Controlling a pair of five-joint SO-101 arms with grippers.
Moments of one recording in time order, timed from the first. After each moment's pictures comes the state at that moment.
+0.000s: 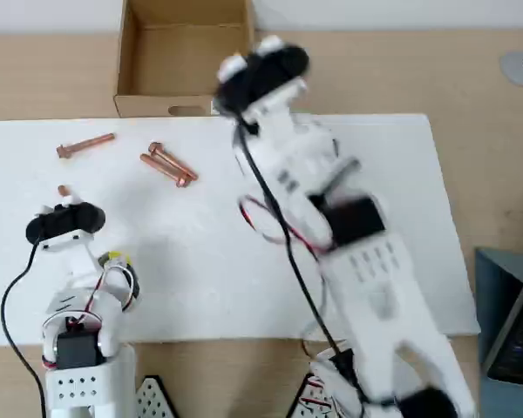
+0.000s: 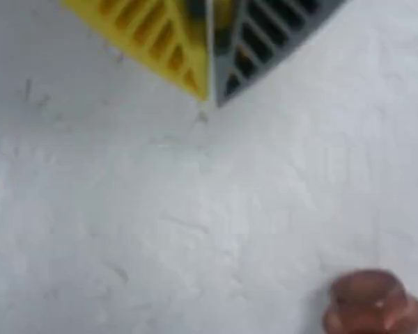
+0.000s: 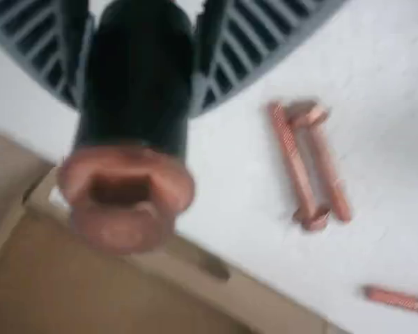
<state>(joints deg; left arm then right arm) -9.9 -104.0 94.4 61.9 1.7 -27.9 -30.6 21.2 47.3 0.1</state>
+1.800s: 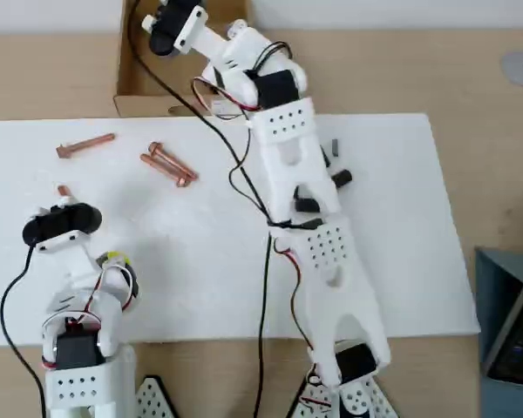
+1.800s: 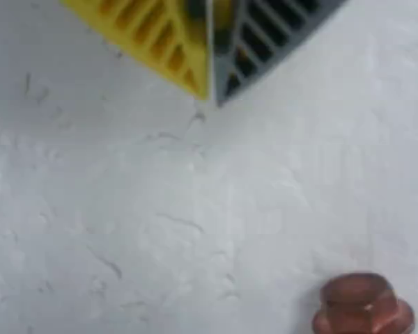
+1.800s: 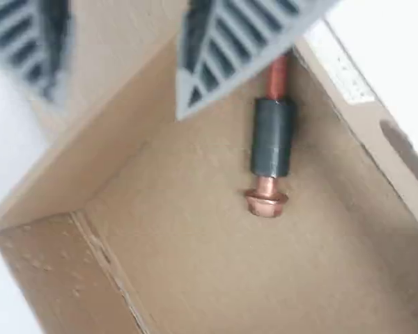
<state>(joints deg) -10.2 -104.0 94.4 61.9 3.3 -24.6 57.9 -88.7 70.5 32.7</state>
